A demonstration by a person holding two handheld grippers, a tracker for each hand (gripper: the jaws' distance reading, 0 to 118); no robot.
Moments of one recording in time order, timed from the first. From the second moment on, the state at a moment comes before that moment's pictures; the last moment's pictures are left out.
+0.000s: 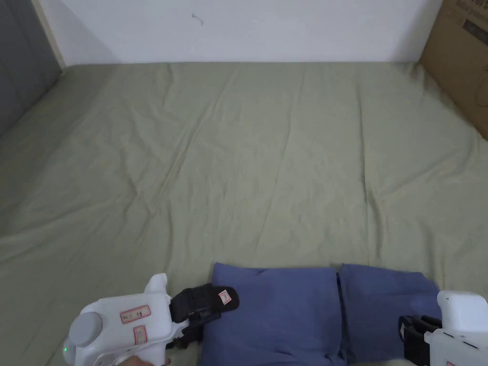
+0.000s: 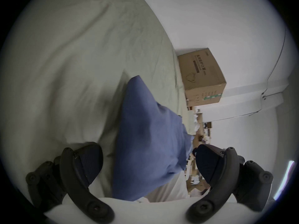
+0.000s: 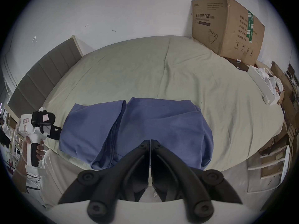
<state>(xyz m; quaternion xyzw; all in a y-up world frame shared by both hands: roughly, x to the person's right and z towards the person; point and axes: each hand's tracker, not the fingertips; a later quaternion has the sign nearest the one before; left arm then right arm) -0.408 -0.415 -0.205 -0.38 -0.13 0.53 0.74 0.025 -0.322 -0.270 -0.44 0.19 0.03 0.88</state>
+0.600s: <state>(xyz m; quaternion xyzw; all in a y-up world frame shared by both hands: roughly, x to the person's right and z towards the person) -0.458 -0.399 -0.197 -0.40 -0.11 0.52 0.75 0.011 -0.323 -0.276 -0.45 0.20 0.05 0.87</state>
